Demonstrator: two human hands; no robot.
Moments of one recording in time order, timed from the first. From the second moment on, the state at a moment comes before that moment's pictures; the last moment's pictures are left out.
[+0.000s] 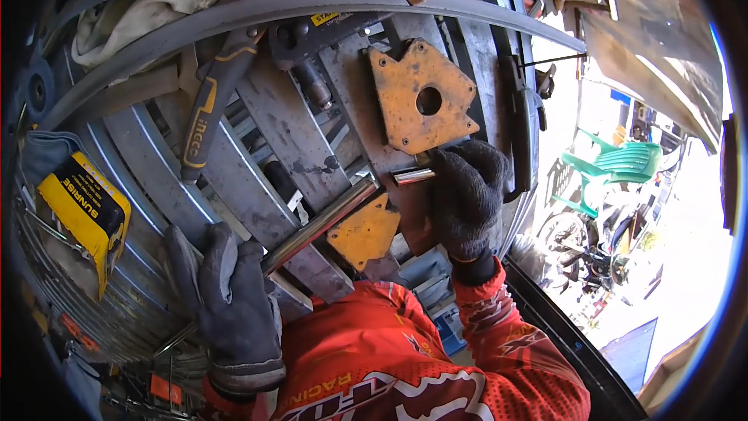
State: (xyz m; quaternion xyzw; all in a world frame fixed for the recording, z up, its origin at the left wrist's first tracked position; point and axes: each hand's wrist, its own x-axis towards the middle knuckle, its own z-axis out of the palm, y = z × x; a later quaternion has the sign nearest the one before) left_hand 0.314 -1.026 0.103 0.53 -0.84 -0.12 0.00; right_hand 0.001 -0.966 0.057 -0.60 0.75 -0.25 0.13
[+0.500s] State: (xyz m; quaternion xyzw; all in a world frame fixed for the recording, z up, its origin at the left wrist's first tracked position) left_hand 0.333 -1.000 0.080 0.62 -0.76 -0.20 0.03; right_hand -0.002 -0.962 0.047 -0.61 0.73 -0.28 0.09
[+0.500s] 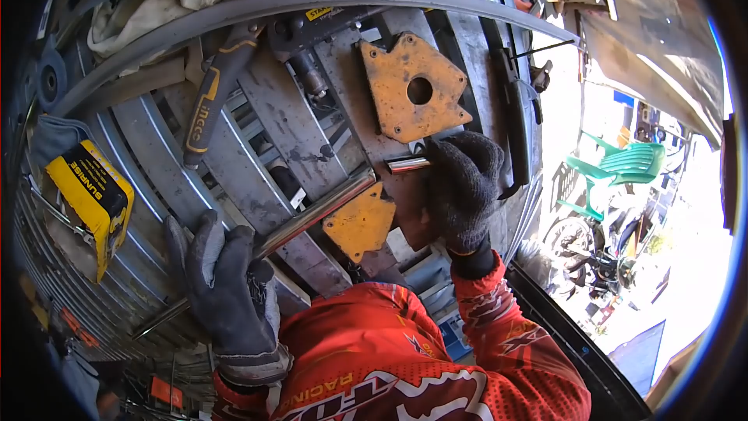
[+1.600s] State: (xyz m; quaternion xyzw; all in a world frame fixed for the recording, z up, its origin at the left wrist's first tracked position) left_hand 0.289 -1.021 0.091 0.80 -0.16 -0.49 0.30; right_hand -0.004 -0.966 0.053 -0.61 0.73 -0.28 0.12
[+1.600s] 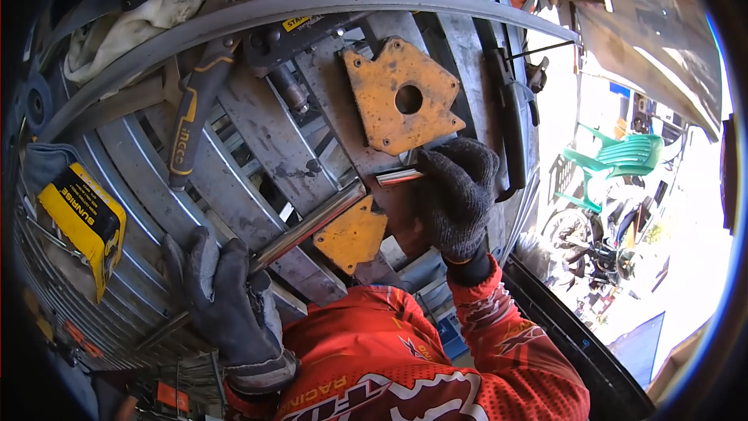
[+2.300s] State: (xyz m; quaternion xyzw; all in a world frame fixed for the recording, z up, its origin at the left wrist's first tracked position) left_hand 0.314 -1.007 0.060 0.75 -0.56 -0.31 0.19; right_hand -0.006 -0.966 0.053 -0.65 0.71 -0.25 0.11
